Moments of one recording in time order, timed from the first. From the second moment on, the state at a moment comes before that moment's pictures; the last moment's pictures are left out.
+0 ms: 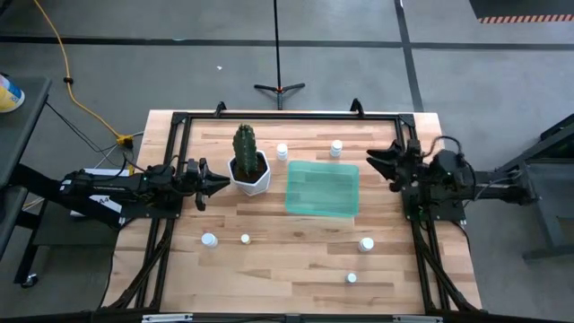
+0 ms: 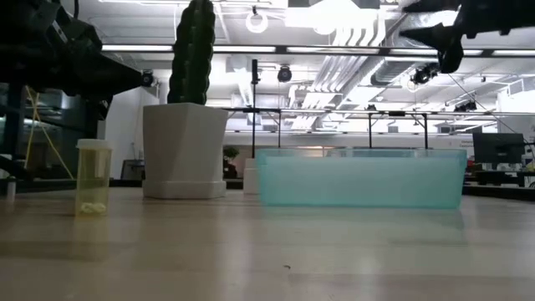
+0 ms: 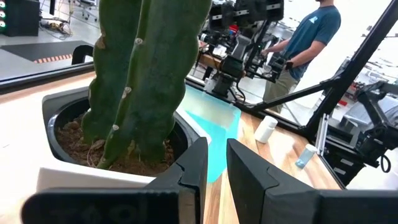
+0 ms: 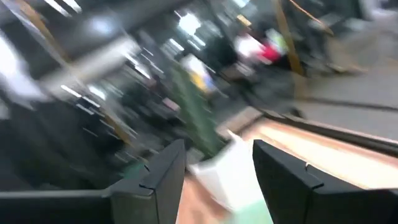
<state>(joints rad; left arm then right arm) -0.01 0.11 0.01 0.07 -0.15 -0.37 -0.06 0.34 0.38 0.01 0.26 0.50</state>
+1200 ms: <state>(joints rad) -0.01 0.11 0.01 0.07 -0.15 -0.38 -0.45 1.14 0.79 -0.38 0.20 0.69</state>
